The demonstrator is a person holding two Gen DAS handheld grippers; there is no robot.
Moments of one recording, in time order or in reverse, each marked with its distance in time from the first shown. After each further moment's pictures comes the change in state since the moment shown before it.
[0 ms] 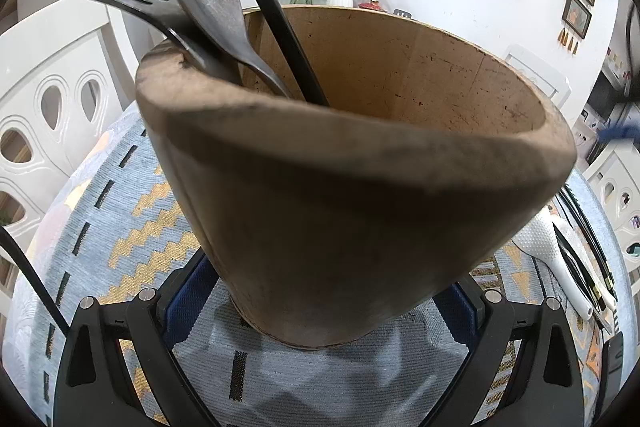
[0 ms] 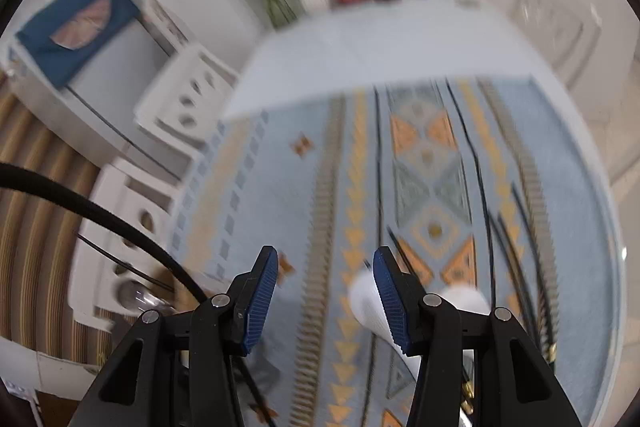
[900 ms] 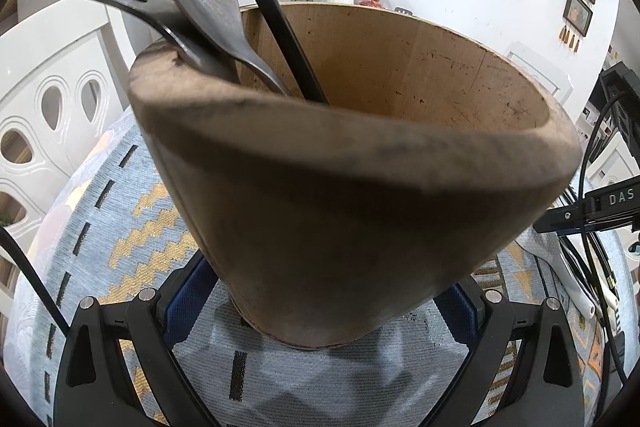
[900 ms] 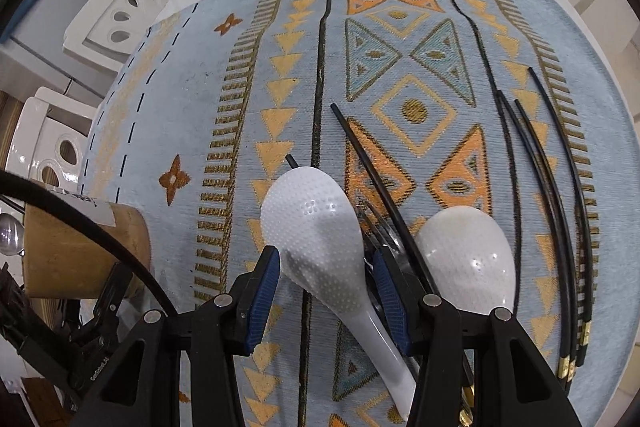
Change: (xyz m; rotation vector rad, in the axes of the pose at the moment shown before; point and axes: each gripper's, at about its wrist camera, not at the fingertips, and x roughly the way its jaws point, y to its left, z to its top) left arm 0.002 0.000 -0.001 0.001 0.006 0.003; right arm 0.088 -0.034 -0.040 -0.028 0.197 -0.117
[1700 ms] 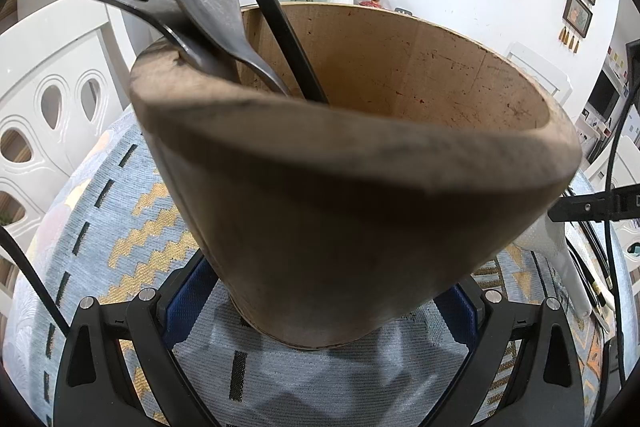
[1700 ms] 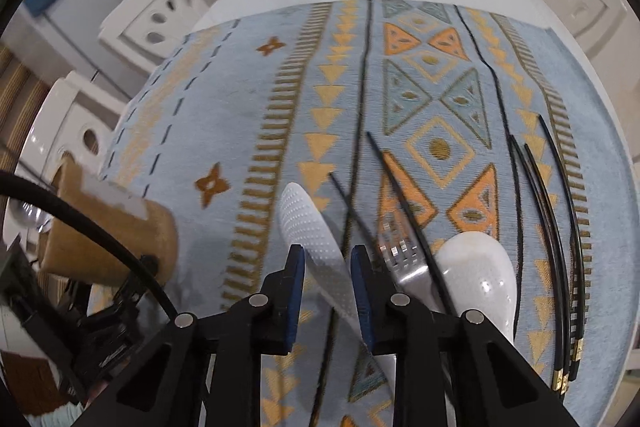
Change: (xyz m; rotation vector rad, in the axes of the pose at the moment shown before) left arm 0.000 0.000 0.000 0.000 0.000 0.001; right arm -0.025 0.034 -0.010 -0.128 -0.111 0.019
